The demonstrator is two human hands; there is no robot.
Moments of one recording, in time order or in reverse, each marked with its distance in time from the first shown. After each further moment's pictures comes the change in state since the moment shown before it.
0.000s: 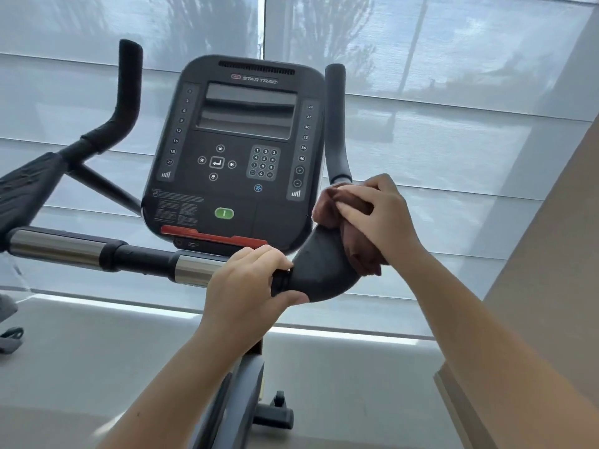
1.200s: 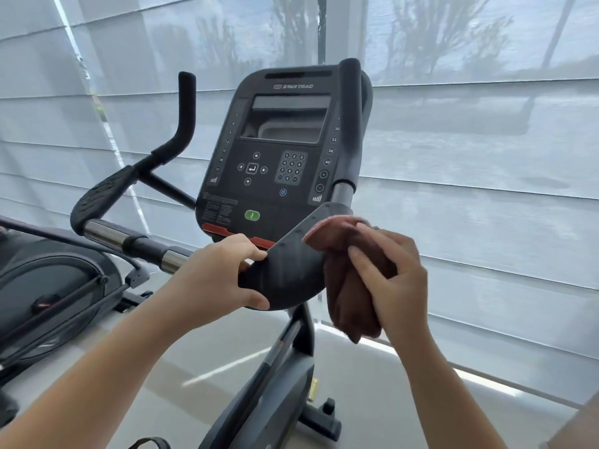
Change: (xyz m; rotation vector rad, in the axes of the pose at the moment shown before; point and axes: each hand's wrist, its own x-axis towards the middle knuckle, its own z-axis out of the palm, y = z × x) left_hand 0.035 0.053 -0.001 0.109 -0.273 -0.406; right_hand -0.049 0.070 -0.008 0.757 0.075 0.038
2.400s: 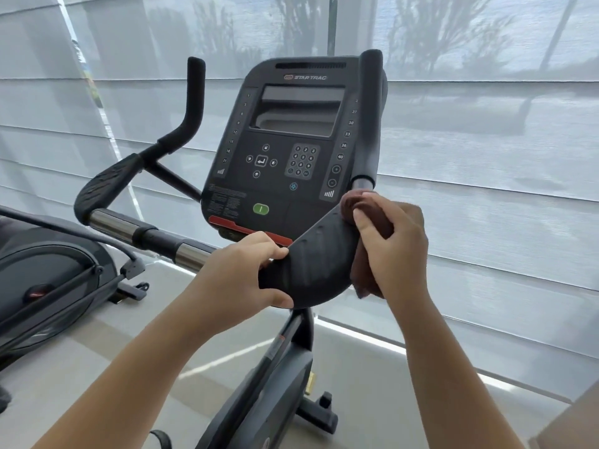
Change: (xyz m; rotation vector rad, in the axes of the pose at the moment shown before) left_hand -0.006 -0.012 0.005 -0.054 0.074 0.117; right_hand 0.027 -0.022 0.035 -0.289 0.045 0.038
